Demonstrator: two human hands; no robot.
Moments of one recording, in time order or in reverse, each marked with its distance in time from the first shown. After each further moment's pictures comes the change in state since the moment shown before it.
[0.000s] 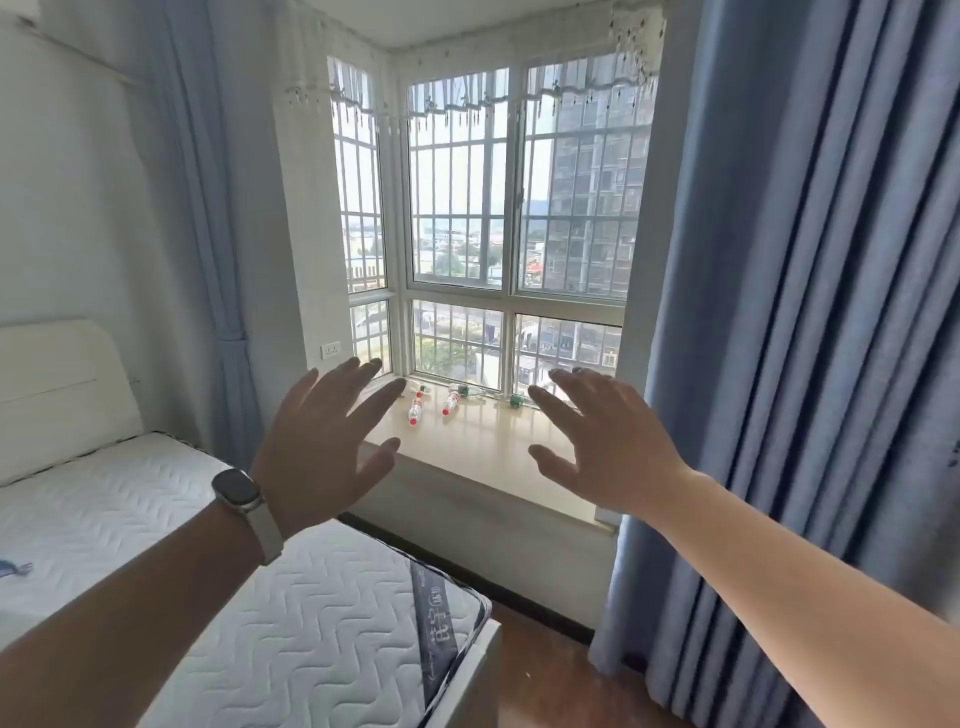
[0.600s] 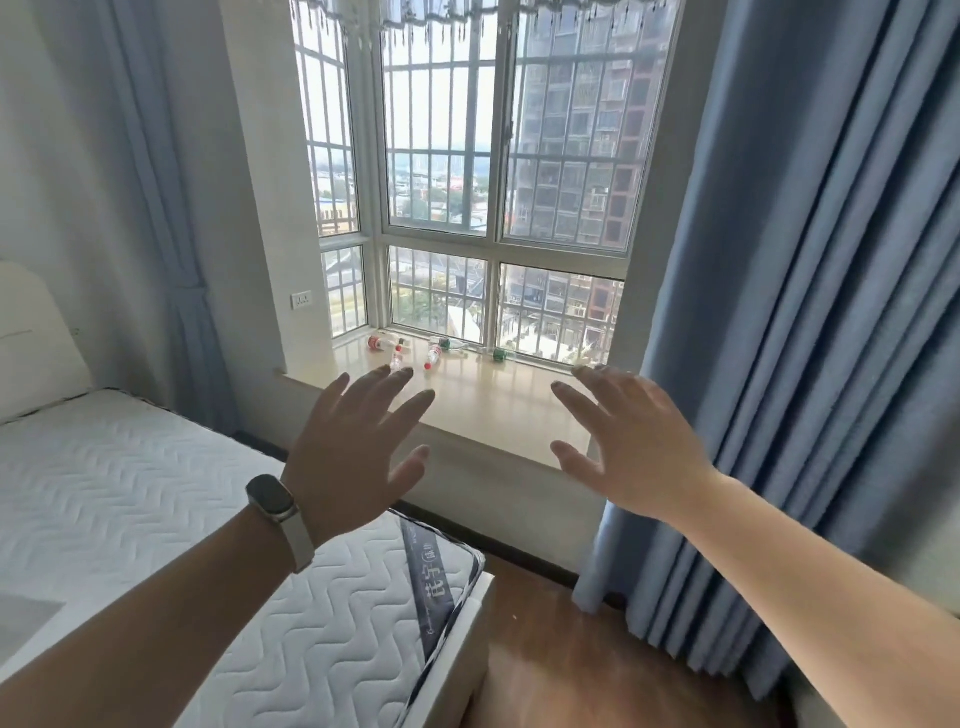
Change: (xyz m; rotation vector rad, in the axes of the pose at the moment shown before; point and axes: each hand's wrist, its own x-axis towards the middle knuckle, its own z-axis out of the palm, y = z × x) left_hand -0.019 -0.017 0.075 -0.082 -0.047 0.096; right_hand -0.005 -0.025 0.053 -0.041 -0.143 0.059
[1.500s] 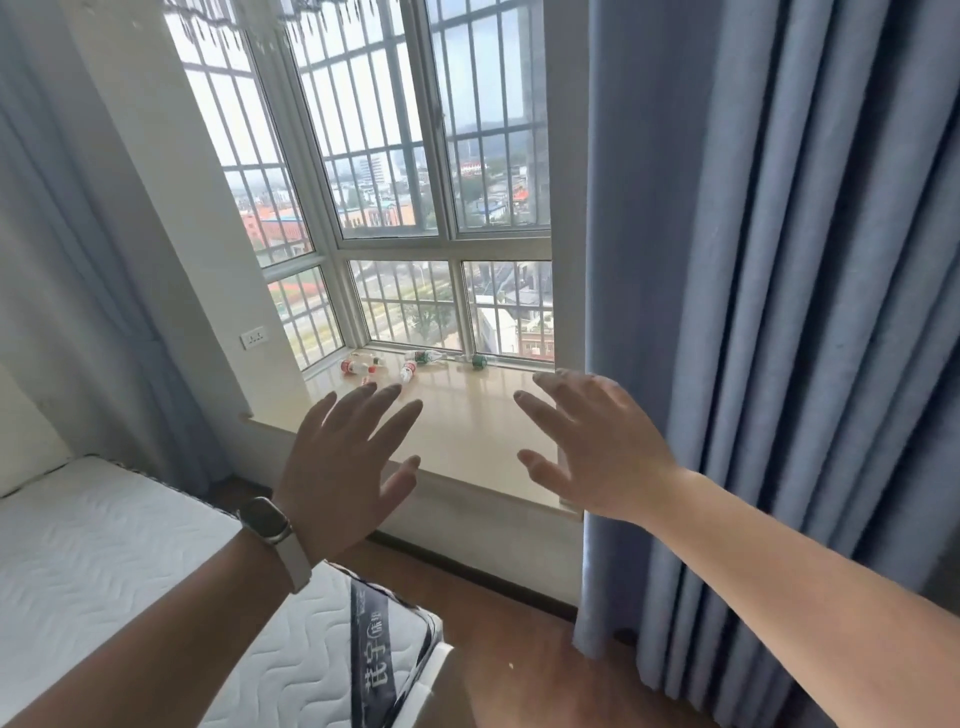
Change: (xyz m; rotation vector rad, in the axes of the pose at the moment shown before) left_hand 0.239 0.141 0.168 0.140 -0.154 -0.004; right_hand 0.031 0.274 0.154 0.170 0.058 -0.013
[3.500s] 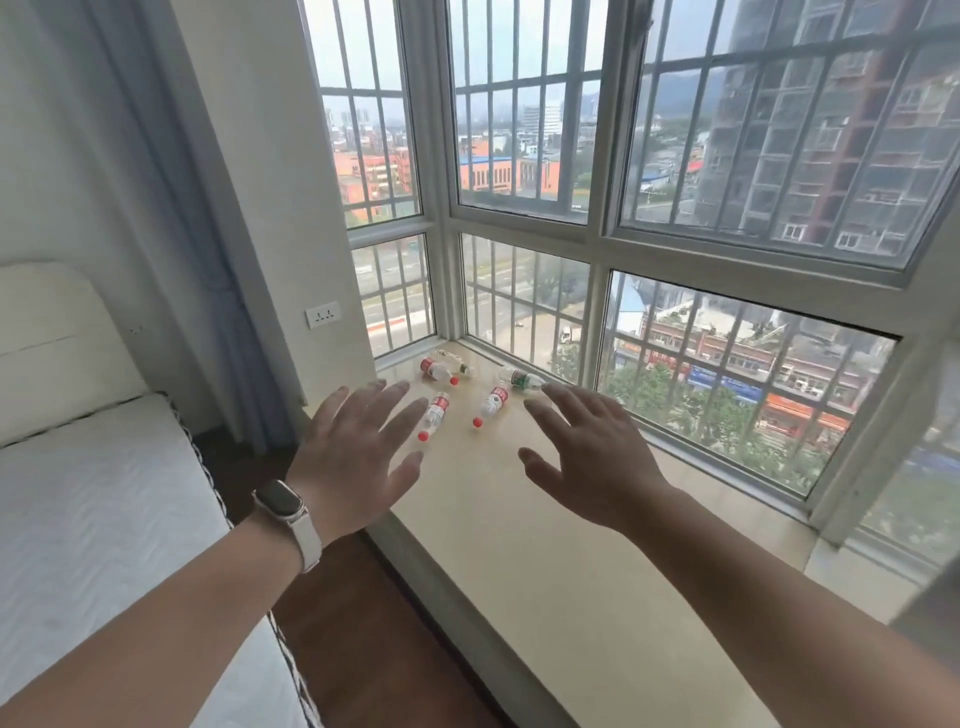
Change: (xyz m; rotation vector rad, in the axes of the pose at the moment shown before) left_hand 0.293 -0.260 0.391 0.091 -0.199 -0.335; right_hand 0.456 0.157 0.427 0.254 -0.091 -0.182
